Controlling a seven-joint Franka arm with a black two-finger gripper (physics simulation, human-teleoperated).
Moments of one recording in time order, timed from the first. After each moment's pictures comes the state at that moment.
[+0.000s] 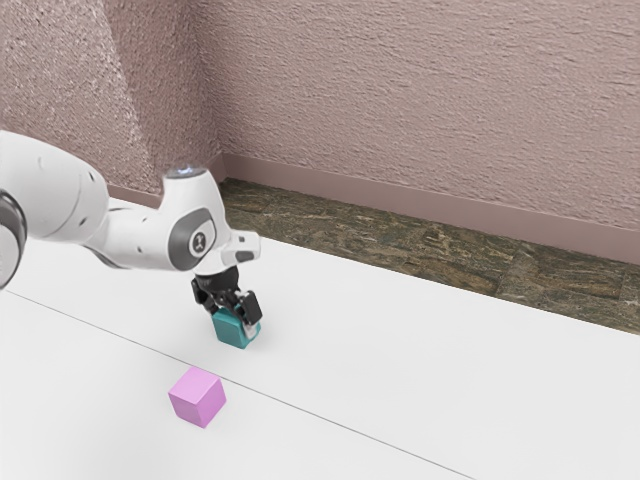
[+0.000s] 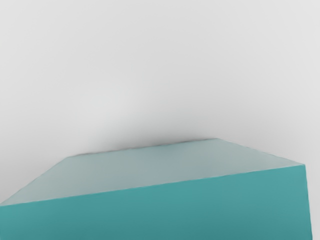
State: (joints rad) arm -0.03 0.39 0.08 -2.02 -0.18 2.36 0.29
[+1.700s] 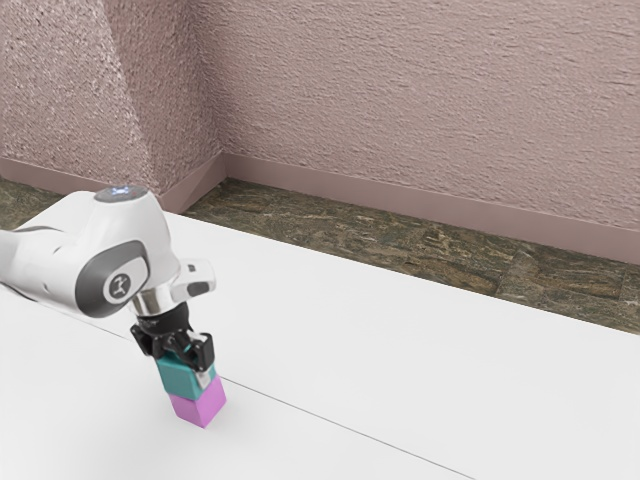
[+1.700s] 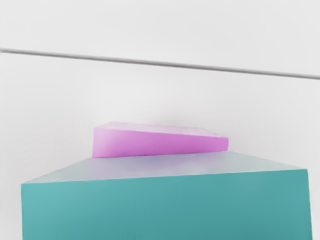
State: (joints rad) arm 0.06 -0.22 -0.11 -2.59 -0.10 2.35 -0.06
